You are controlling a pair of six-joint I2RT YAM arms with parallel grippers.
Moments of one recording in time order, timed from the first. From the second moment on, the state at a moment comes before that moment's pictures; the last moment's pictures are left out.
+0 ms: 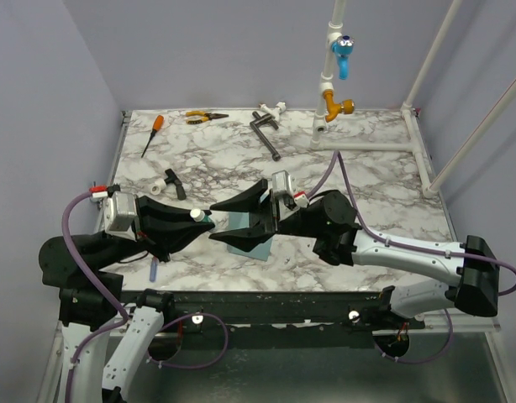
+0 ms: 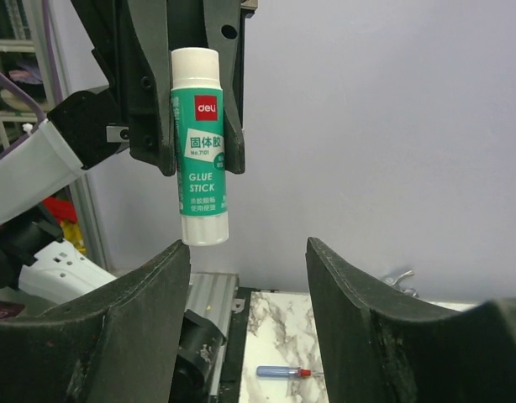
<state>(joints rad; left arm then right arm) -0.19 0.48 1.05 -0.08 1.02 -0.47 1.17 1.33 1.00 0.79 -0.43 0.11</state>
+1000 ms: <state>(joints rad) -0.19 0.48 1.02 -0.07 1.03 -0.44 1.17 1.39 1.09 0.73 -0.55 0.14</state>
